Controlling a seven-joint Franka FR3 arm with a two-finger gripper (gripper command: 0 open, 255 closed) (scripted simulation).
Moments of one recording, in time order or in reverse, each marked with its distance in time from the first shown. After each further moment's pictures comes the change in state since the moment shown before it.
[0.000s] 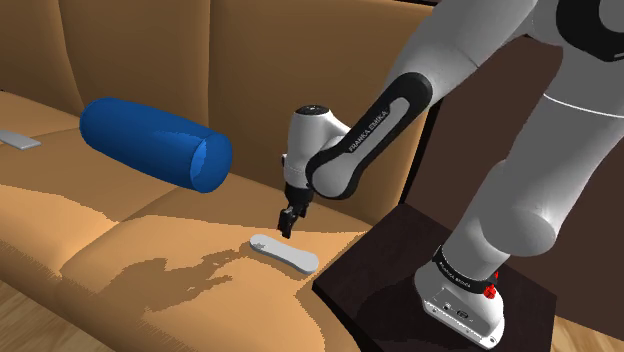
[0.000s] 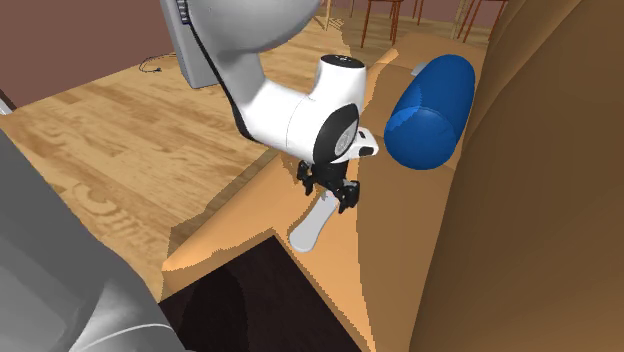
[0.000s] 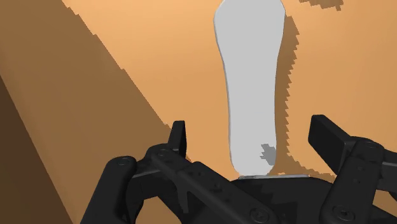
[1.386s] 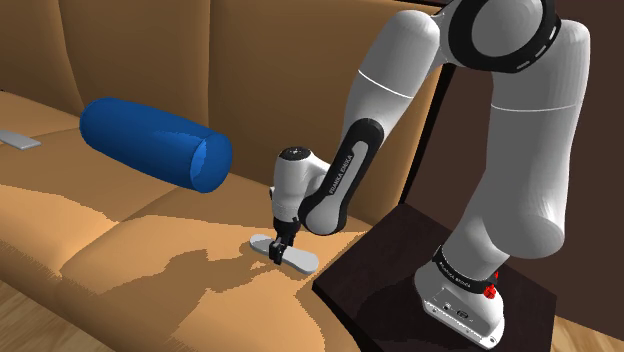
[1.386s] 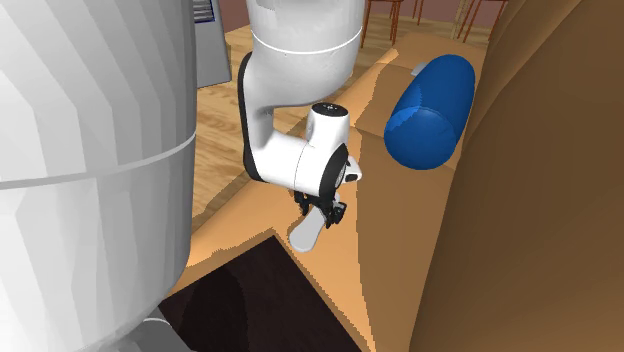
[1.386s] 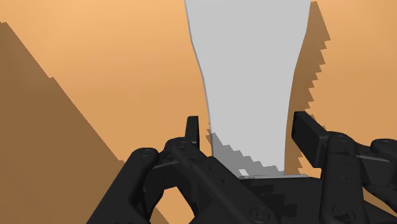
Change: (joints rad) arm 0.109 0.337 -0.091 0.100 -0.195 0.216 0.152
